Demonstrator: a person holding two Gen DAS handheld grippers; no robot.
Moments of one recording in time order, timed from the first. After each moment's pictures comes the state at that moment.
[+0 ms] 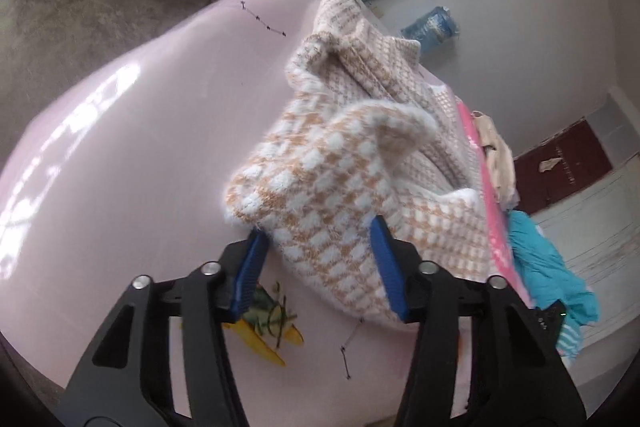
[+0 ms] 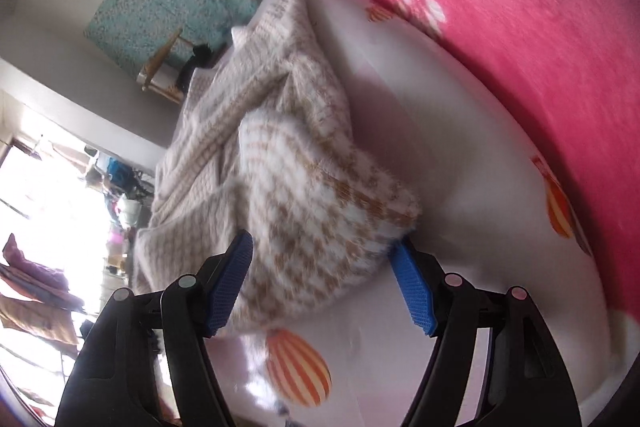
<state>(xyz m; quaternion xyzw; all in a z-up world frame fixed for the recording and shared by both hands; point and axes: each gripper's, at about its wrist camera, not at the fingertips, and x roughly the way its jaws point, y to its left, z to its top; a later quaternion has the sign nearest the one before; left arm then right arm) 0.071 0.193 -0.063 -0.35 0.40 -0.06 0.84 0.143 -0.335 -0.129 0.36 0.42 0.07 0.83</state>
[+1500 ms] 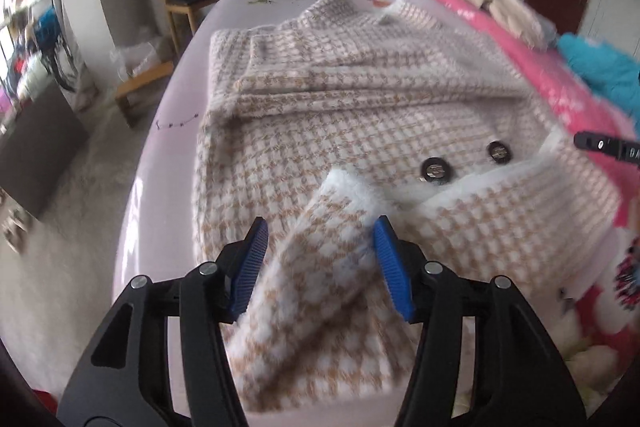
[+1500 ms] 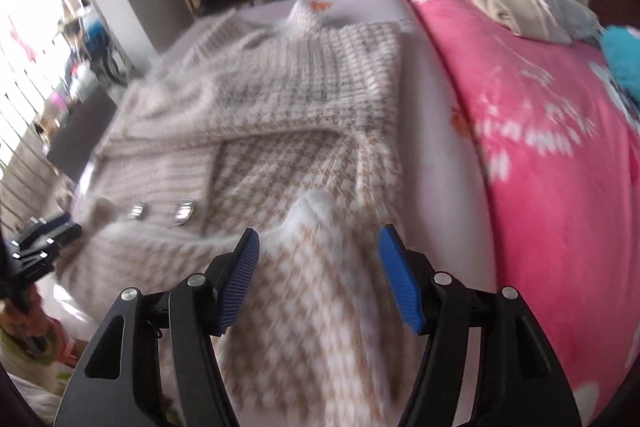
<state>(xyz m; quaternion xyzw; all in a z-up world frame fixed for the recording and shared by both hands) 0.102 0.099 -0.007 0.05 0.44 -0.07 0.89 0.192 -0.295 -0.062 0.05 0.47 0.09 0.88</state>
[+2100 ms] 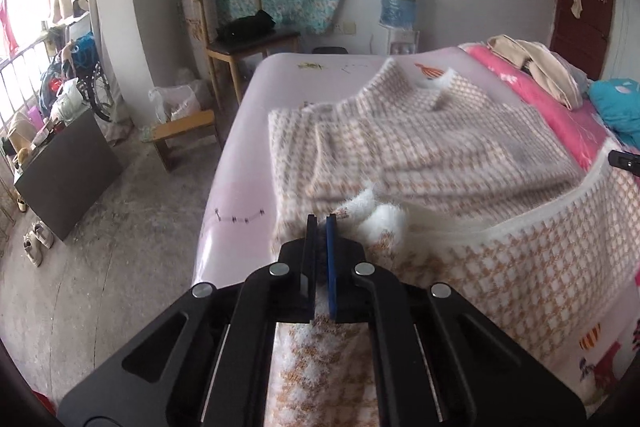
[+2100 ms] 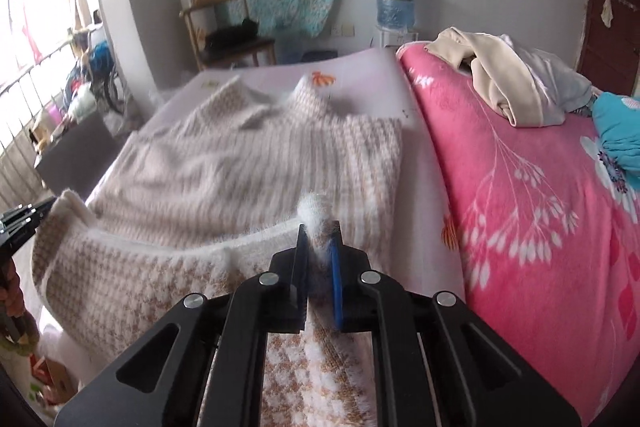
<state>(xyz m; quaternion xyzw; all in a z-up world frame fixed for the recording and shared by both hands) 0.147 0.140 0.033 0.03 0.36 -0.02 0.93 0.219 -0.290 -0.011 0.03 0.36 0.08 0.93</state>
